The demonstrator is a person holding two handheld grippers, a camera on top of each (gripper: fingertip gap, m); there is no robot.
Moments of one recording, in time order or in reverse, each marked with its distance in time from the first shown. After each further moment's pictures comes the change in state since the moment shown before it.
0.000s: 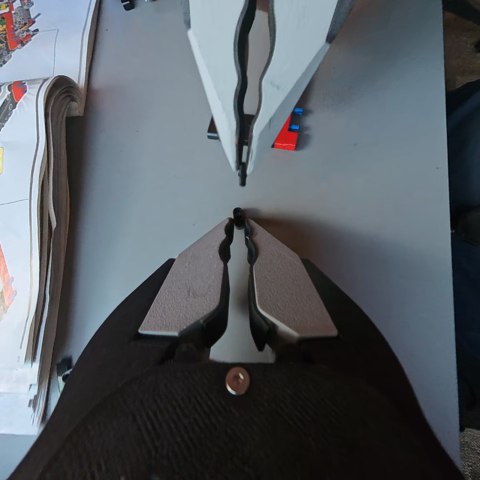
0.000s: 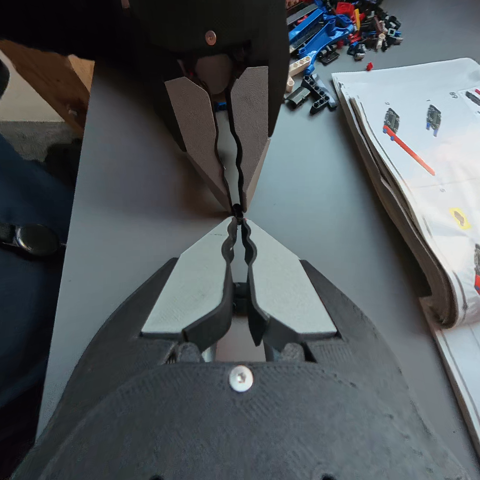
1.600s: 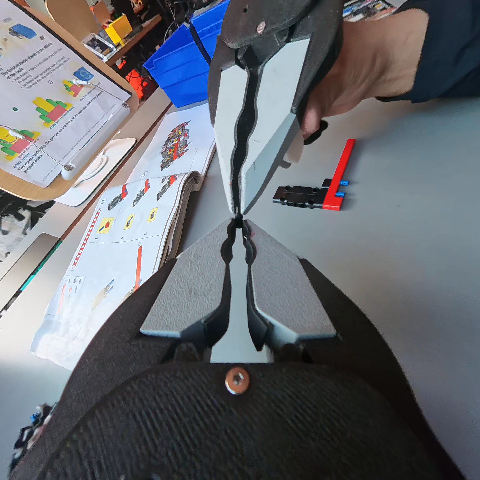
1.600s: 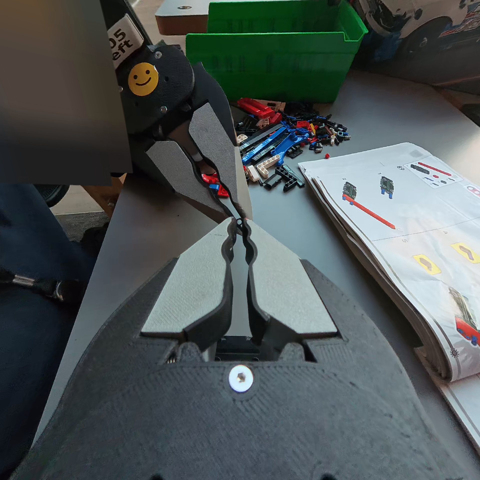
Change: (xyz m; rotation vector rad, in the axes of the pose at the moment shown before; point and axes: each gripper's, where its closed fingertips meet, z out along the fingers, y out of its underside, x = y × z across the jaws) left arm -0.033 -0.047 -0.045 0.302 -0.366 0.096; right arm 0.021 -0.053 -0.013 0.328 -0.041 0.087
